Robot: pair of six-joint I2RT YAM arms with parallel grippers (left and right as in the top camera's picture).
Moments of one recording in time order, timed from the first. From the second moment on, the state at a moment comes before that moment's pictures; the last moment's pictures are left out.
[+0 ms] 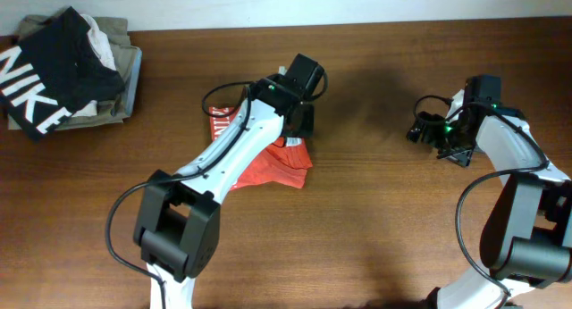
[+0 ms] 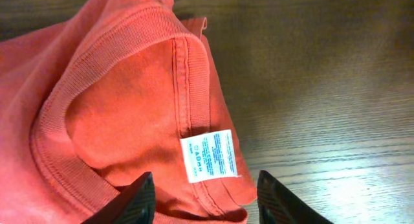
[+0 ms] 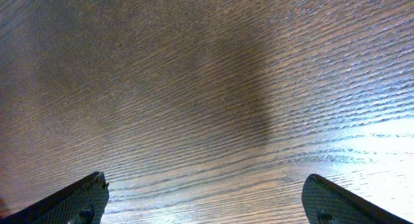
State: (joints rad) left arm -0.58 2.07 1.77 -0.92 -0.11 -0.45; right arm -0.25 1.85 1.23 -0.69 -0.23 0.24
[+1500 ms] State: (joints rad) left arm -0.03 2.26 2.22 -1.62 -0.02 -0.39; right arm 0.30 1.85 1.36 -0.62 -0.58 0.26
